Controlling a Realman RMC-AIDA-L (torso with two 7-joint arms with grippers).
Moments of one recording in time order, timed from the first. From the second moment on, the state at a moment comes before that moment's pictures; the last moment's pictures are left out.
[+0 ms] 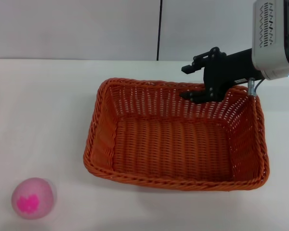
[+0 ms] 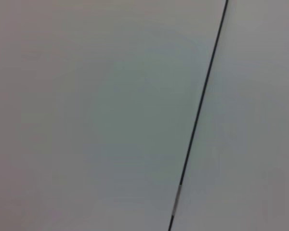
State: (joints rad) left arm -0.10 -2.07 -2.72 0.09 0.95 -1.63 2.69; right arm 0.69 2.08 -1.14 -0.98 -2.18 -1.30 1.40
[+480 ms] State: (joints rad) left arm -0.04 -2.06 -2.45 -0.05 0.95 -1.73 2.69; right arm 0.28 2.08 -1.16 -1.21 -1.53 -1.33 1.26
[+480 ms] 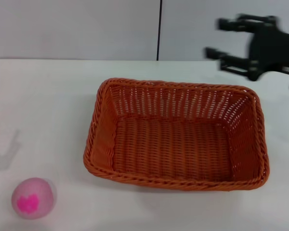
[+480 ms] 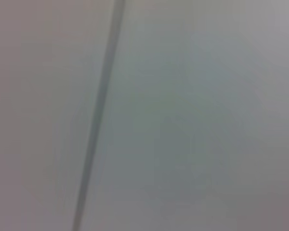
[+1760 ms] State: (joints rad) left arm 0.06 -2.01 -2.24 -0.38 1.49 -1.53 2.37; right arm 0.11 2.07 -0.83 -0.36 -0.92 -1.74 0.82
